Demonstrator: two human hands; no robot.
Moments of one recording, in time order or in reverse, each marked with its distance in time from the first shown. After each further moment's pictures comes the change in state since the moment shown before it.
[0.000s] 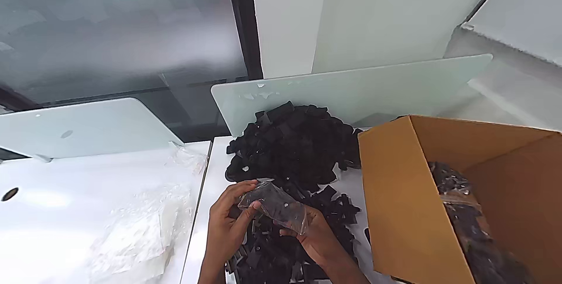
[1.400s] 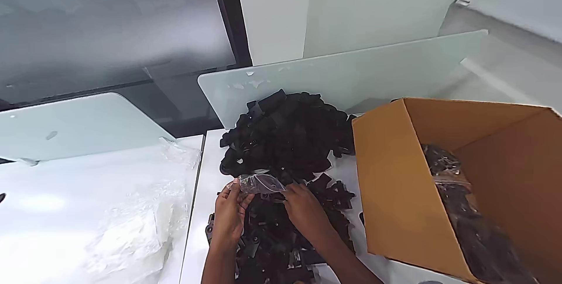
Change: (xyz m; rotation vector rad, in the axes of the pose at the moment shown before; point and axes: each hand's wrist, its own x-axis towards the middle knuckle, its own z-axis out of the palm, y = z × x) left_hand -0.008 -0.033 0.032 -0.586 0.530 -0.964; right_hand 0.029 -0.007 -0.001 -1.864 -0.034 -0.175
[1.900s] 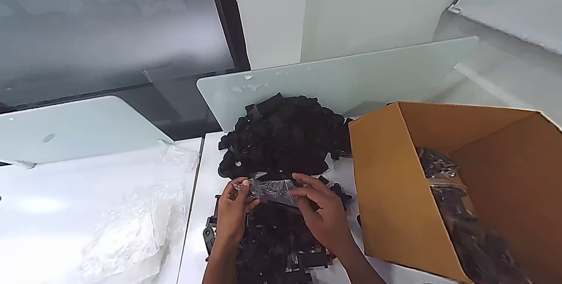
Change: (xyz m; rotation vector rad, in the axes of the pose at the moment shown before) left_hand -0.010 0.001 0.012 0.218 -0.118 0.094; right_hand -0.026 0.009 -0.036 0.579 0.579 -0.208
